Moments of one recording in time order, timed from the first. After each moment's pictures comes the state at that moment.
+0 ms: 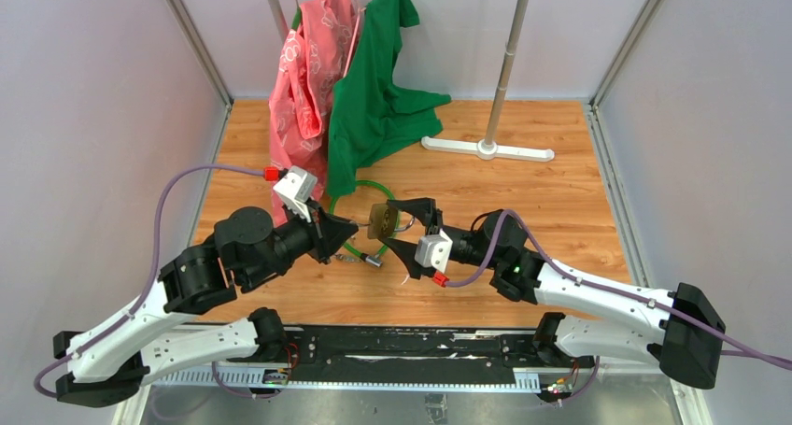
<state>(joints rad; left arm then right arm) -1.07 0.68 1.05 -0.61 -0.26 -0.48 1.04 1.03 0.63 0.57 -0.36 -0.78</state>
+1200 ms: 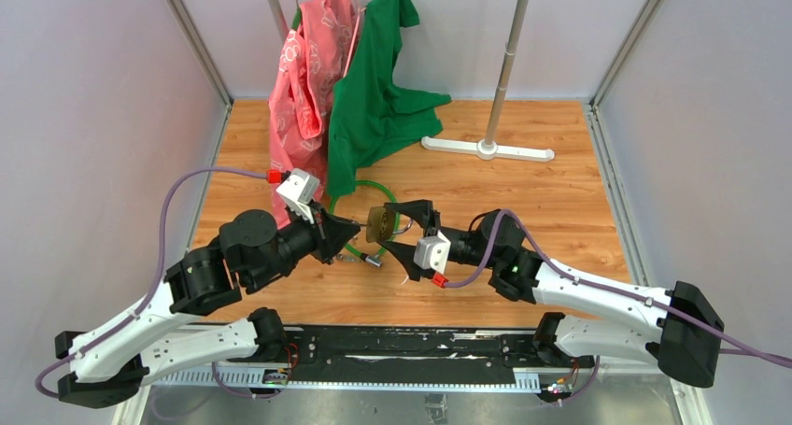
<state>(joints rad) -1.07 0.66 1.00 -0.57 -0.29 -0.47 1.04 1.04 0.63 0.58 -0.39 -0.78</state>
